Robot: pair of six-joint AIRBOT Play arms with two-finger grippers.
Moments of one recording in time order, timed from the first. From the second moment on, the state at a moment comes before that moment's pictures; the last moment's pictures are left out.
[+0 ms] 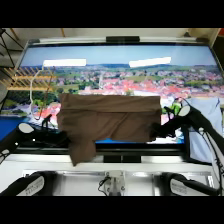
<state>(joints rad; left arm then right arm) 0.13 -1.07 0.45 0.95 -1.03 -1.31 -0.09 -1.35 0.77 -1.21 1.18 1.47</state>
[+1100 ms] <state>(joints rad) 0.14 -1.81 1.53 0.84 -1.26 -1.40 -0.04 -1.68 1.35 -1.32 1.00 1.50</state>
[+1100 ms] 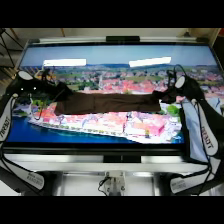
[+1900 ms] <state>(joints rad) -0.11 -1.71 1.54 0.76 -1.21 -1.38 -0.11 -1.66 1.38 -0.85 1.16 1.39</state>
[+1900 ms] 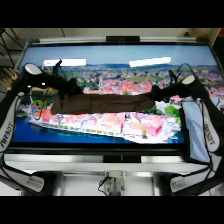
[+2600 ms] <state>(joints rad) -0.52 -1.87 1.53 0.58 -0.76 -1.45 -0.09 -1.11 1.38 -0.79 1.32 1.52</state>
